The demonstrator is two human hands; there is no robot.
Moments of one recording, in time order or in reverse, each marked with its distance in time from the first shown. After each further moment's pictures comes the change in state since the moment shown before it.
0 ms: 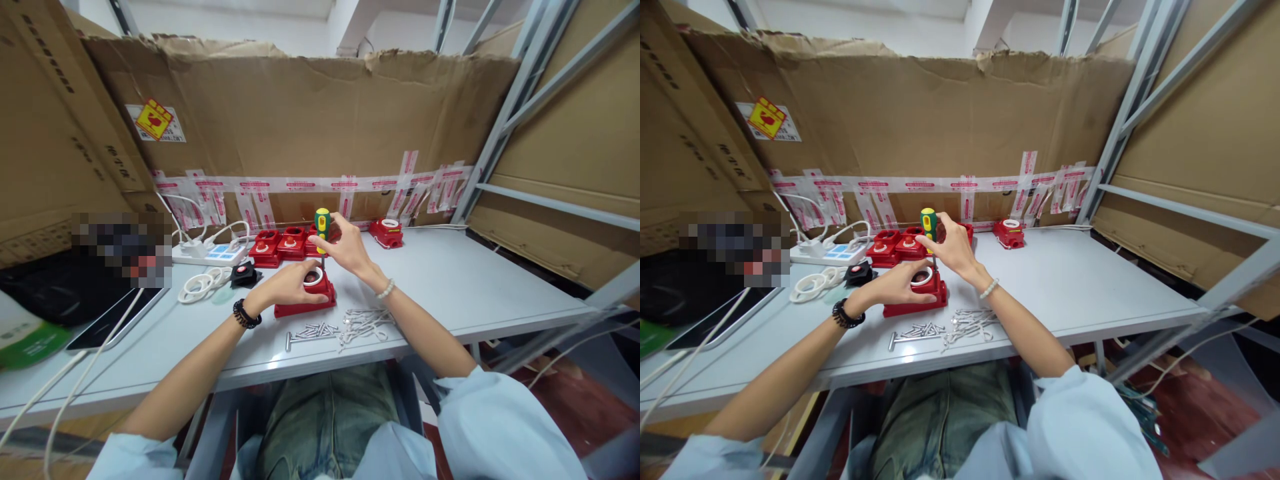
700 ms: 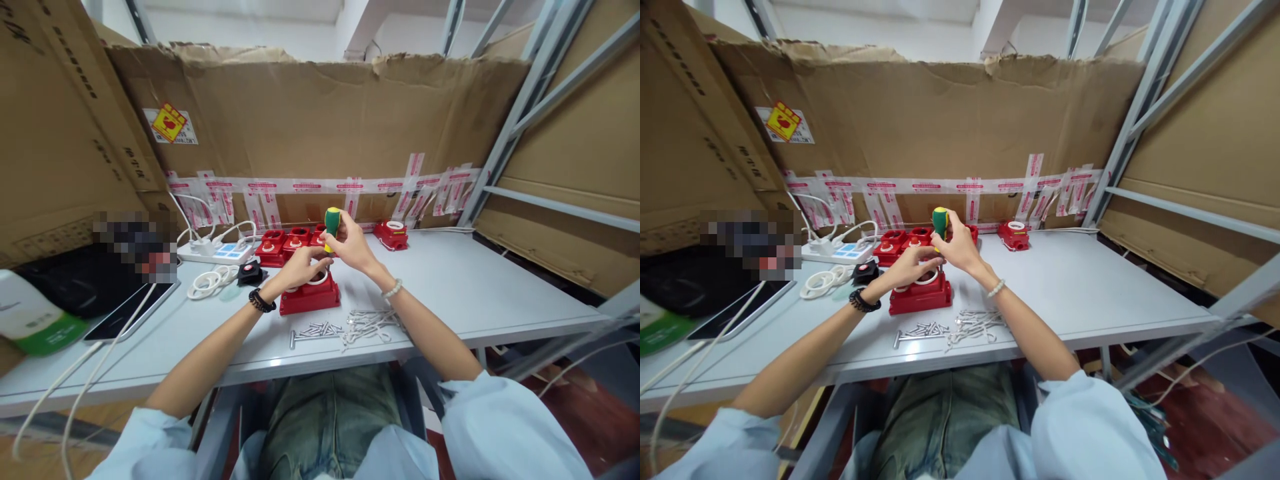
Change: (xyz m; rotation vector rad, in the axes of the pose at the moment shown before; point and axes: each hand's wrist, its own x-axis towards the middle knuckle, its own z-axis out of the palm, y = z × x) left_hand 0.027 0.000 -0.003 -0.313 0.217 0.010; right_hand 0.004 0.014 0.006 0.214 -0.071 0.052
